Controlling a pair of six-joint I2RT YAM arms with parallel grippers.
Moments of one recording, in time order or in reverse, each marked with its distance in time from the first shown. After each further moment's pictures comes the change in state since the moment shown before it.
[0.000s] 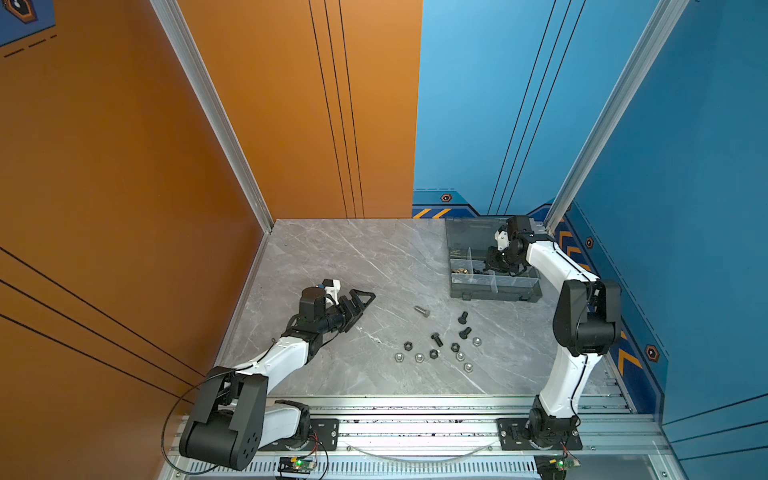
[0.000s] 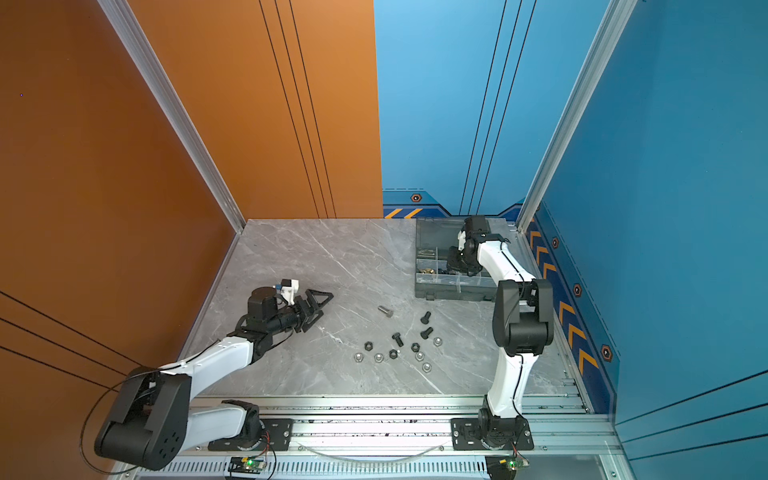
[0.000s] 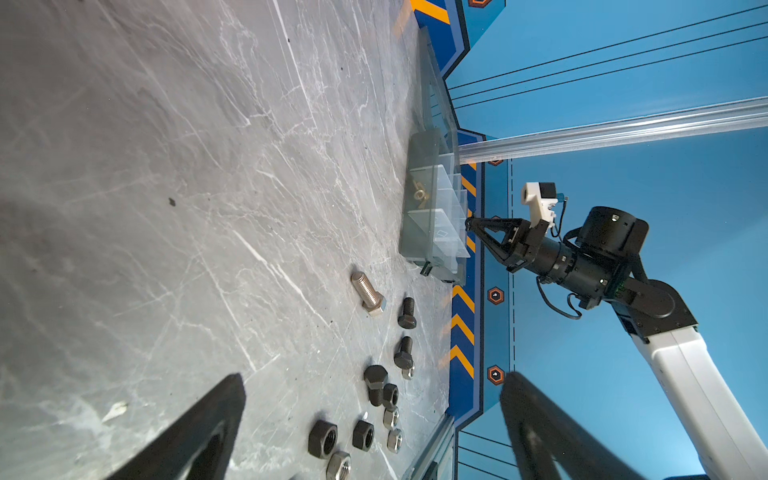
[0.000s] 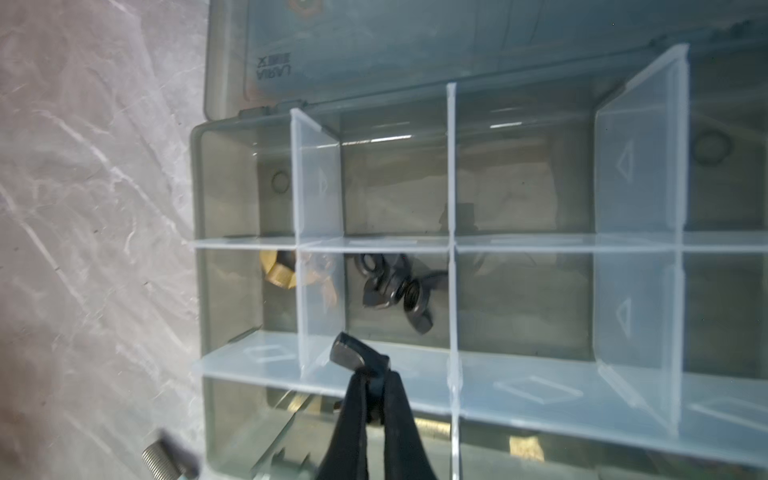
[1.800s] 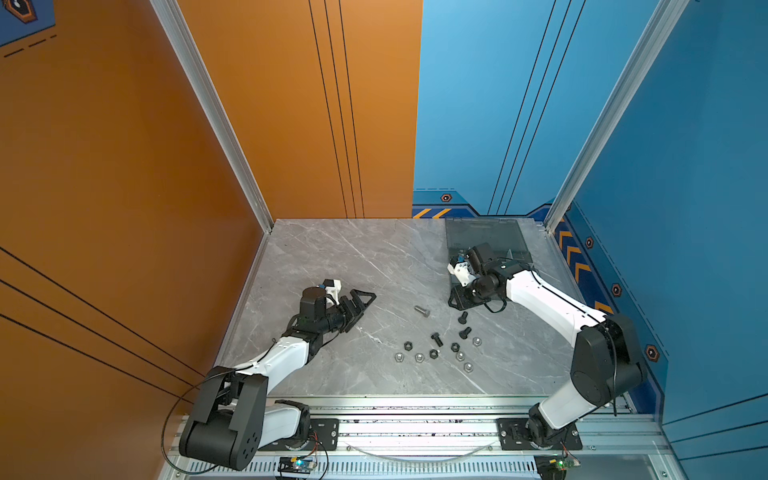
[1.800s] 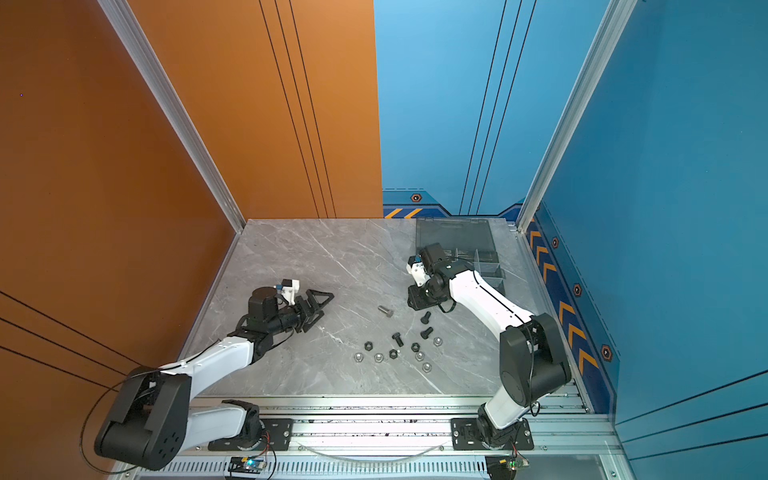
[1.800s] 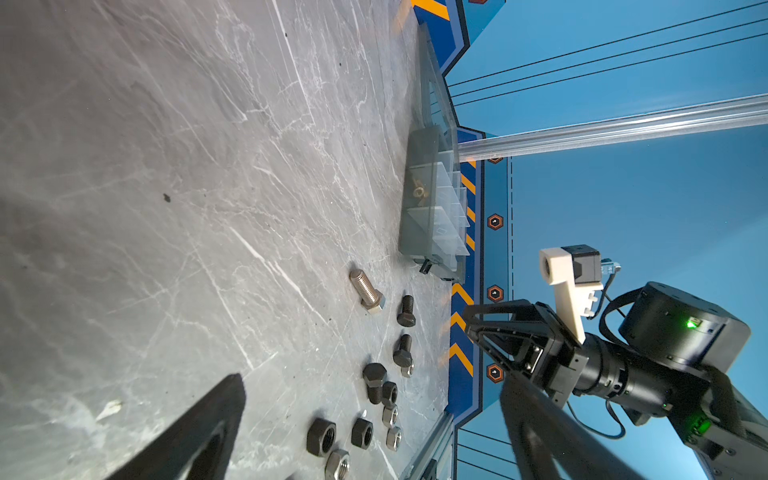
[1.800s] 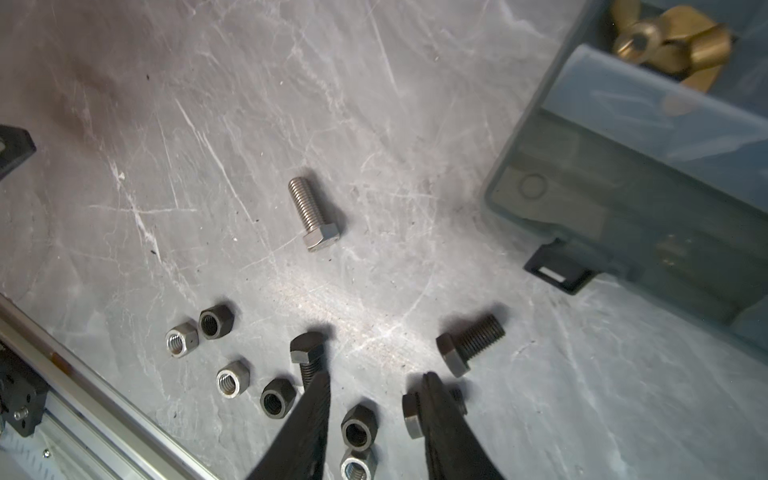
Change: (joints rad) left arm -0.006 0.000 0.000 0.000 0.000 -0.003; right arm 0.390 -0.354 -0.354 -0.071 -0.057 -0.167
